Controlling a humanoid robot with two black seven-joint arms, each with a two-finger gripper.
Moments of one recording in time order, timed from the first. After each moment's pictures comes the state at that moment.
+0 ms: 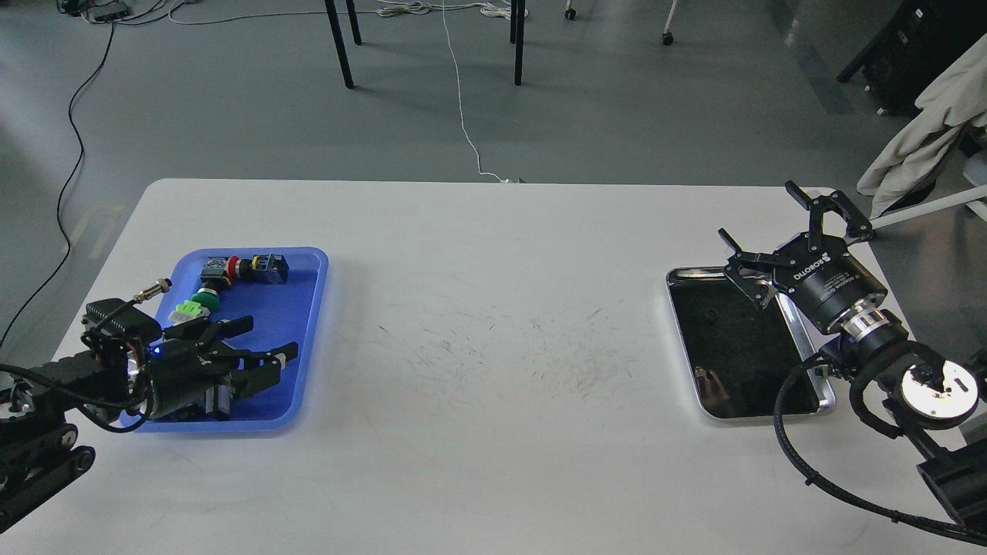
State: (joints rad) left arm -0.42 0.73 -0.52 -1.00 1.91 0.15 -0.49; right arm 0.33 -0.47 1.04 1.01 0.28 0.49 -0.07
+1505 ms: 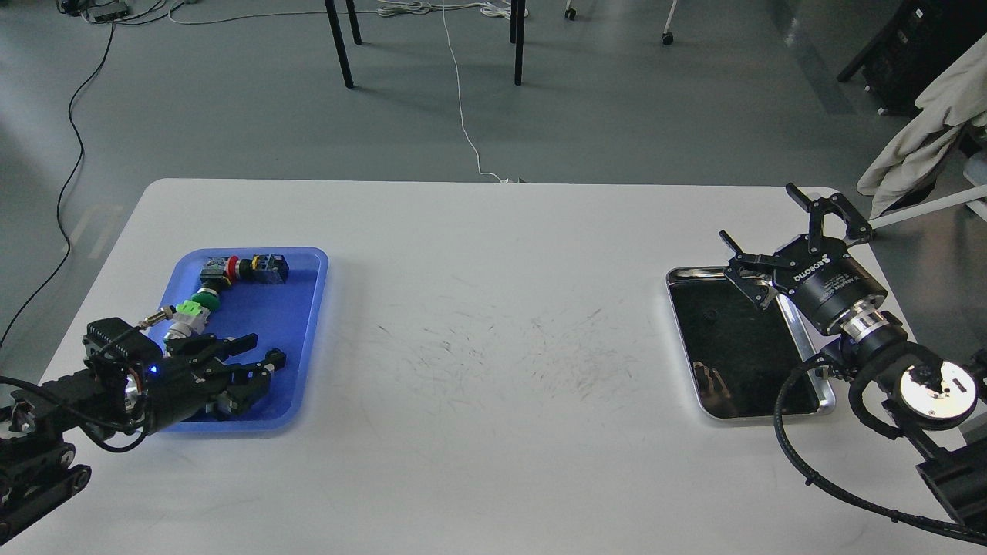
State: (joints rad) left arm -0.43 0.71 -0.42 -0.92 1.91 0.24 -0.49; right arm 0.34 -0.47 1.04 1.00 0.28 0.49 -0.06
